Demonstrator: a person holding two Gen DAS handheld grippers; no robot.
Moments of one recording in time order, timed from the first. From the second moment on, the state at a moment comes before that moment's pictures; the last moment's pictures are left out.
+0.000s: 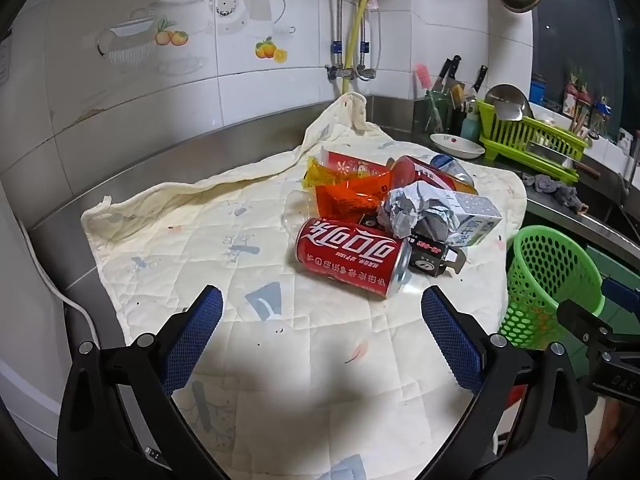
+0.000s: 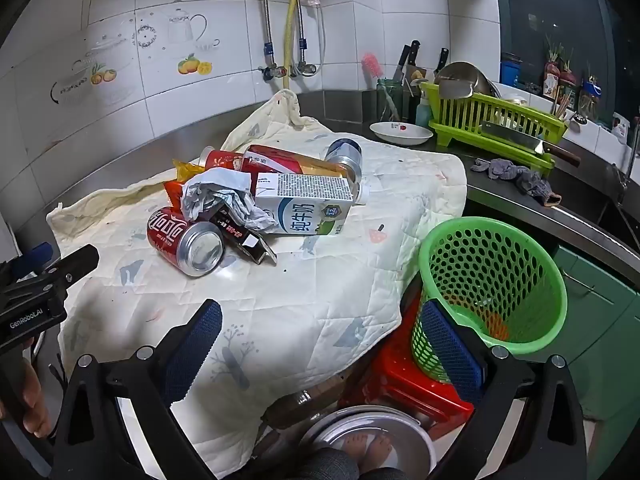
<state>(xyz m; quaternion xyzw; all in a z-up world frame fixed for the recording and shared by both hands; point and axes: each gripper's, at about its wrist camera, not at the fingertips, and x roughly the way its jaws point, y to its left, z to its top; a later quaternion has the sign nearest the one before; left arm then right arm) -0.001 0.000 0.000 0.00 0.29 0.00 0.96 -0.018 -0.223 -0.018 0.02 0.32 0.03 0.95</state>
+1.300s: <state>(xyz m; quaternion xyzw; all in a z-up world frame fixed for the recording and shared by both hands) -0.002 -0.004 0.001 0.01 0.29 0.00 0.96 -0.018 -0.218 -0.018 0.02 0.32 0.03 0.95</state>
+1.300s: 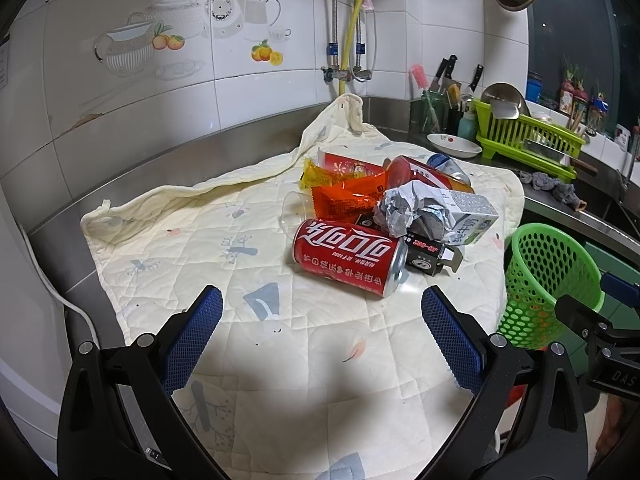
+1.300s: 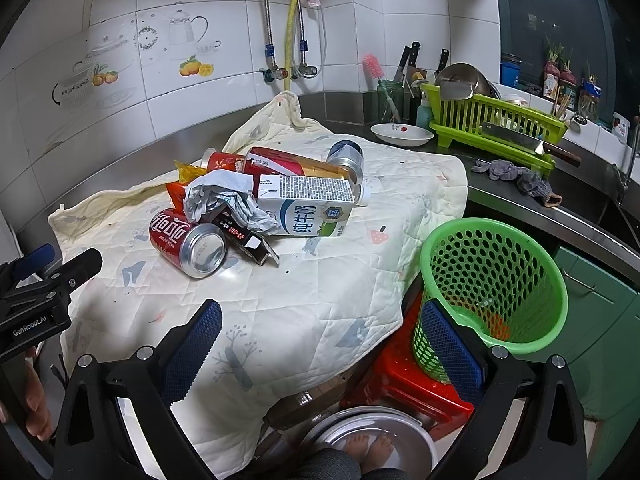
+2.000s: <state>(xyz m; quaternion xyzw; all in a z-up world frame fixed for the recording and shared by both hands) 0.003 -0.003 -0.003 0.01 0.30 0.00 0.95 -0.014 -0.217 -0.020 0.02 0.33 0.03 0.94</state>
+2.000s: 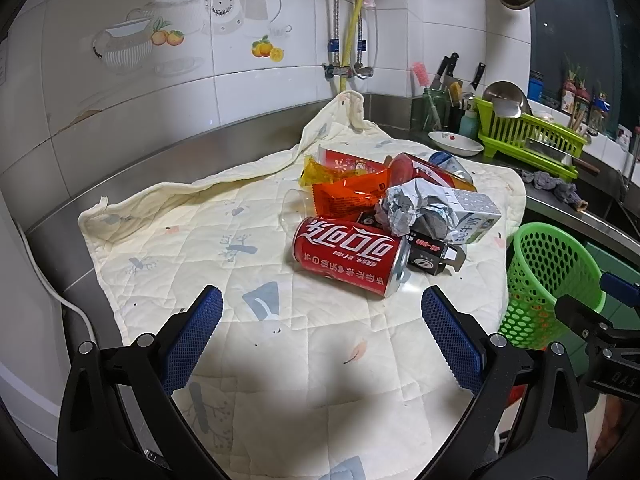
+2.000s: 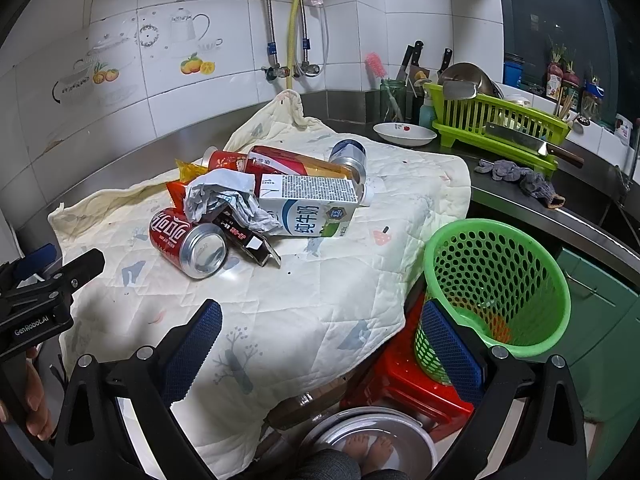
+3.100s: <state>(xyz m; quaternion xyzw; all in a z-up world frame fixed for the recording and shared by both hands) 0.025 -0.007 -0.010 0.00 0.31 -0.01 0.95 0.004 -0.223 -0.030 0.03 0.34 0.03 0.94</state>
